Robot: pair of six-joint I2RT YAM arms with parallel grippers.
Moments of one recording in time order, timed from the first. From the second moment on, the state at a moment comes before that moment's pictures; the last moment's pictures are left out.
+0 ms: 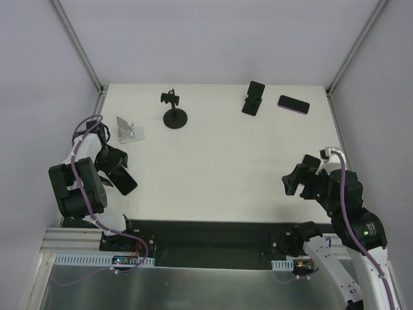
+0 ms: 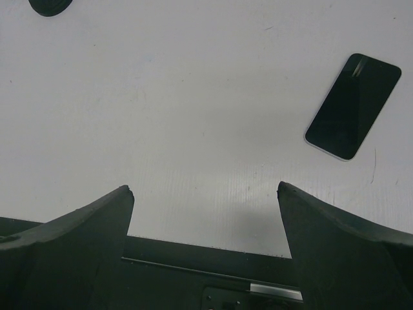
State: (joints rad) left arm 0.32 1.56 1.03 -0.96 -0.10 -0.85; right arm 0.33 0.42 0.92 -1.01 0.07 0.30
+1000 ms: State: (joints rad) left arm 0.22 1.68 0.98 -0.89 -0.03 -0.93; right arm 0.33 0.42 0.88 -1.00 0.06 0.35
